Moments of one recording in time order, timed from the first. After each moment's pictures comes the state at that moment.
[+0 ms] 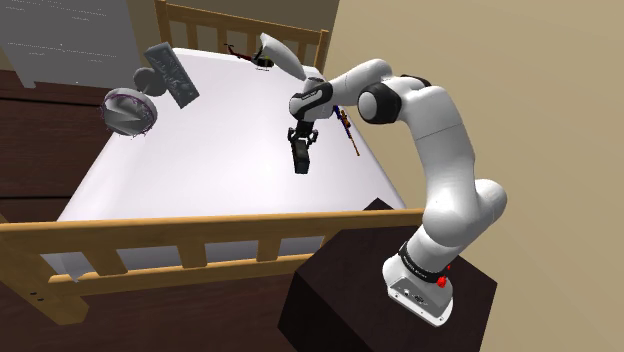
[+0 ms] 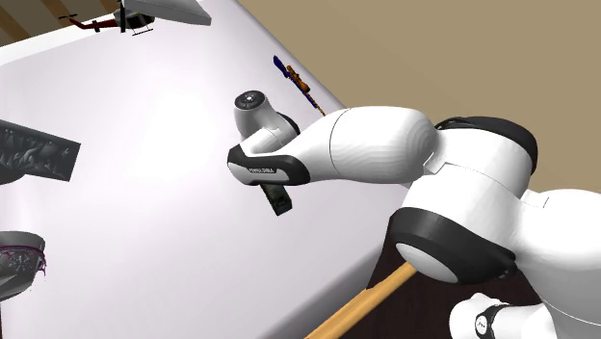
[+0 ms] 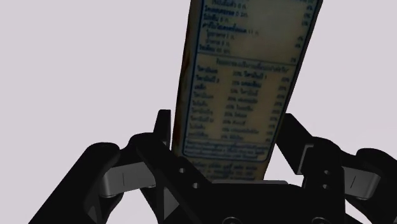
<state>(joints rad) -0.21 0.92 -0.13 -1.39 0.17 2.32 0.19</state>
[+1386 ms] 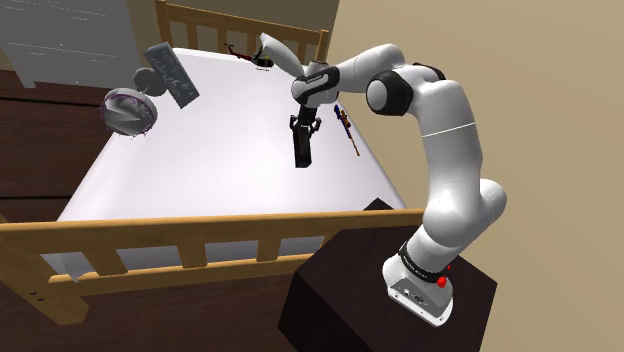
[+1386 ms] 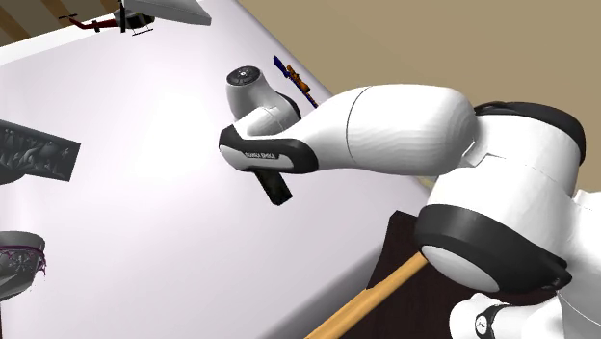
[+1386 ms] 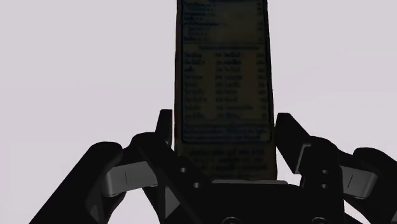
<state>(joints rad) -0.20 0.80 -0.14 -1.42 0.16 2.23 0.20</state>
